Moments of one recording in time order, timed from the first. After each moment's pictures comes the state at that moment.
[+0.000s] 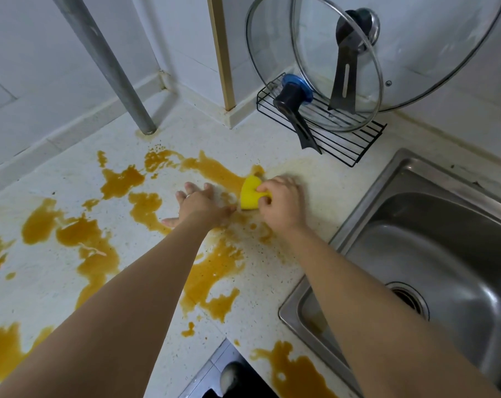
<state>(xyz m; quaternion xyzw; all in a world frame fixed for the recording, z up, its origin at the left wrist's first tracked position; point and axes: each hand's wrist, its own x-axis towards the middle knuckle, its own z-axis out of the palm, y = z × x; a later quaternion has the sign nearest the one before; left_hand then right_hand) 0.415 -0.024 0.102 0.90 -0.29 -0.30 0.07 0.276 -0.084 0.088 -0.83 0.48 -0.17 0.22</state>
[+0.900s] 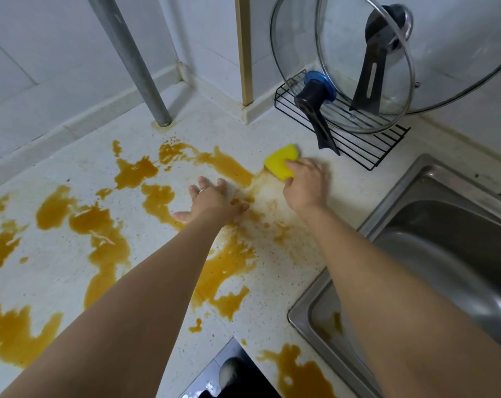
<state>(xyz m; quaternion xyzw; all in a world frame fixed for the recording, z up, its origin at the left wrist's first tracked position) 0.414 -0.022 0.109 0.90 -0.31 -0.30 0.04 0.285 -0.120 0.091 -0.81 0.55 -0.11 0.17</state>
